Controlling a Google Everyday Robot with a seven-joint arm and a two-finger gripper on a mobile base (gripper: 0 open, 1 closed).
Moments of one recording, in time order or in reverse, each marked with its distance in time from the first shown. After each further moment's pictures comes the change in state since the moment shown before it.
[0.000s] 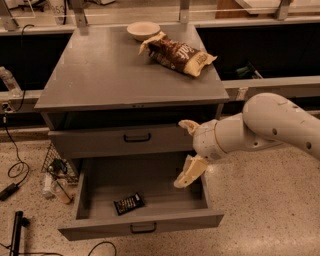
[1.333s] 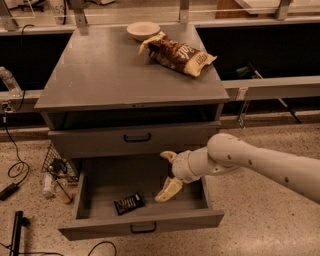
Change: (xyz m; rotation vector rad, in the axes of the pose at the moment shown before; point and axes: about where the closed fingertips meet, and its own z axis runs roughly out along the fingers) arm 0.083 0.016 0.156 -0.102 -0.068 0.085
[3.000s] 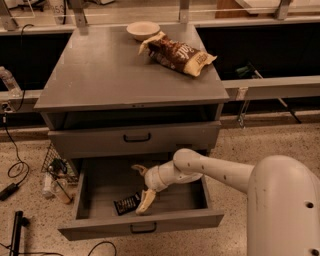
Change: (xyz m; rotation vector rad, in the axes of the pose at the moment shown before) arm 0.038 0.000 0.184 -0.212 -0.183 -0.170
